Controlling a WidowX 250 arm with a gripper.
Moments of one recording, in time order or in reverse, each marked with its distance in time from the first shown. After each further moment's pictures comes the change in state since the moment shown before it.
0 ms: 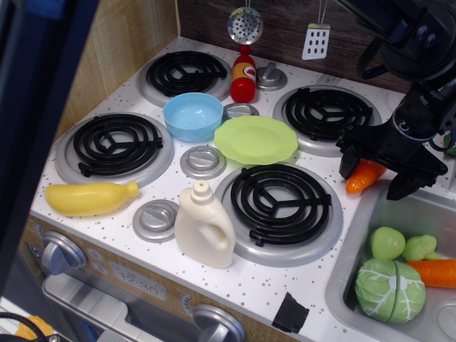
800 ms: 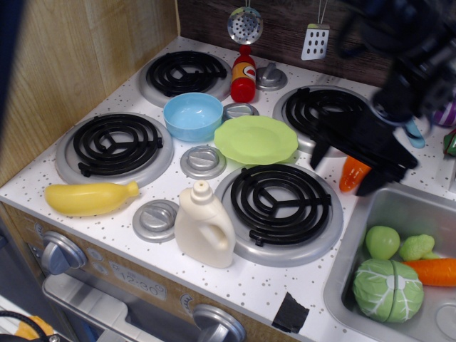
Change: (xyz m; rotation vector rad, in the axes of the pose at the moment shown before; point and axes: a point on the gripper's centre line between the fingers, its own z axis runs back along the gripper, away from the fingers) arm -0.024 0.044 0.026 0.079 0.112 -0.090
